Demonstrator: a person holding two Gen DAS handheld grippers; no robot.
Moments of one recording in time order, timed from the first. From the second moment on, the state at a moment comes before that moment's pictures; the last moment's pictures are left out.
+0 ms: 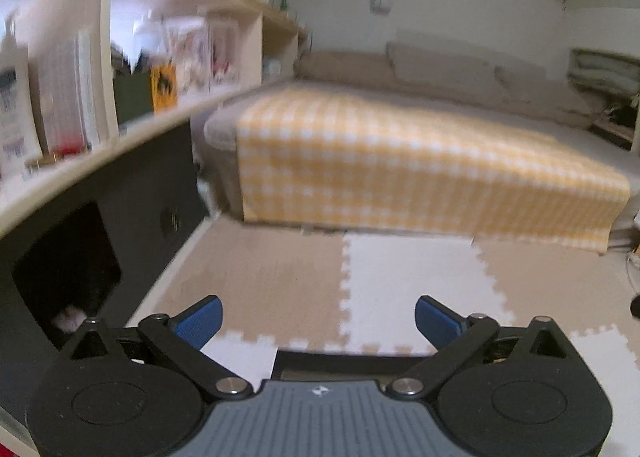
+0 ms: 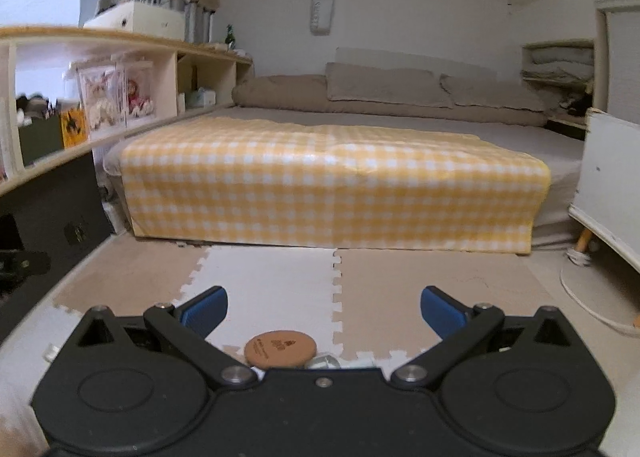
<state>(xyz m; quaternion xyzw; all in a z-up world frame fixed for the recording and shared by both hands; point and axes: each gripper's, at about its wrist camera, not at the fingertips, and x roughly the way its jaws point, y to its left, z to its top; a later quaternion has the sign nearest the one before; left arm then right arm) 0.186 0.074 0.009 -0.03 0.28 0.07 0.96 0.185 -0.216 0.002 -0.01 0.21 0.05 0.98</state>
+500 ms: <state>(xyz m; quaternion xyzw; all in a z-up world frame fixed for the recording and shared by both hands) 0.222 0.132 -0.071 -0.05 0.44 0.07 0.89 0.319 -0.190 -0.091 -0.06 0.33 0.12 0.93</state>
